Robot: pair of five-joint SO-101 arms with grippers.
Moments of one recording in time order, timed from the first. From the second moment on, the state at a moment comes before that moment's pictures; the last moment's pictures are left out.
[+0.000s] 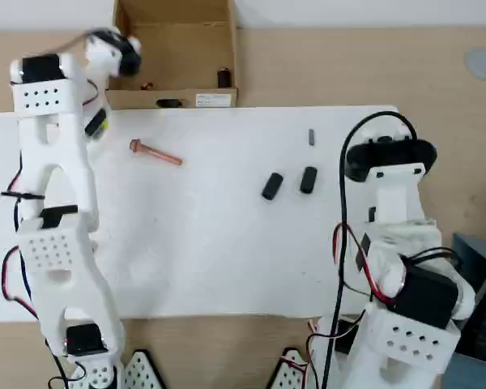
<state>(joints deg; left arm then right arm) -11.4 34.5 -52.2 99.6 -46.6 15.3 -63.5 36.4 91.7 11.8</state>
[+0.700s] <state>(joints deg) 5.6 -13.9 -22.9 100.2 -1.5 15.2 -80.0 34.4 89.6 3.0</state>
